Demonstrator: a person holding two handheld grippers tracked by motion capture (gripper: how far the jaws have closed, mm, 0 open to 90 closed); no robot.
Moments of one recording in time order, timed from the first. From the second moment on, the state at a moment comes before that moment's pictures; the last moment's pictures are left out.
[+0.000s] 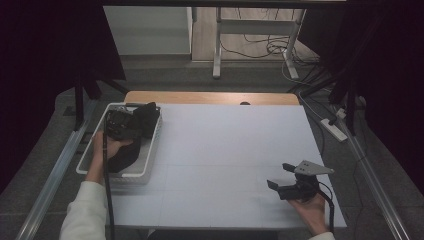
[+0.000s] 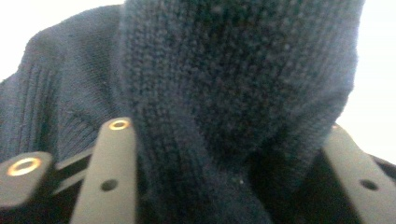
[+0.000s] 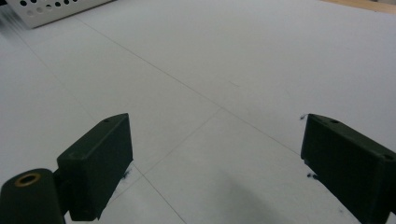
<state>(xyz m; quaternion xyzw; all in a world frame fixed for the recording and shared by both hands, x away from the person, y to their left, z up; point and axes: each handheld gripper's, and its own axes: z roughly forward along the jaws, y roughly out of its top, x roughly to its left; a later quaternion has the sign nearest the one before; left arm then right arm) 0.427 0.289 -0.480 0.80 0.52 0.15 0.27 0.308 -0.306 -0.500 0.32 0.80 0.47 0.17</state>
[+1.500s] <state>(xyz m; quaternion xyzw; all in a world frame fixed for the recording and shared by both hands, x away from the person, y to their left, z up) 0.383 0.332 -0.422 0.71 0.50 0.20 0.44 0.308 -0.307 -0.500 0.33 0.80 0.47 0.17</state>
